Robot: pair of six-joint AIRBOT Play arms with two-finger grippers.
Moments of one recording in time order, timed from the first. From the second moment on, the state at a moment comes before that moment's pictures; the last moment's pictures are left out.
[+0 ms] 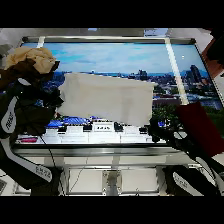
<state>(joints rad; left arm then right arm) 0.29 -1.80 1.40 0.97 -1.25 -1.36 0.11 -0.98 0.20 -0.33 0.36 1.75</state>
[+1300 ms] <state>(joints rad) 0.35 -0.79 1.52 0.92 -1.42 -1.28 -0.32 -0.44 1.18 -0.85 0.83 1.29</state>
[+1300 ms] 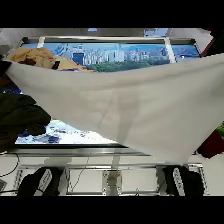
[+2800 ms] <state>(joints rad) 0.14 -0.83 2.05 1.14 -1.32 -1.30 -0.12 -0.49 1.62 -1.20 0.86 1.27</state>
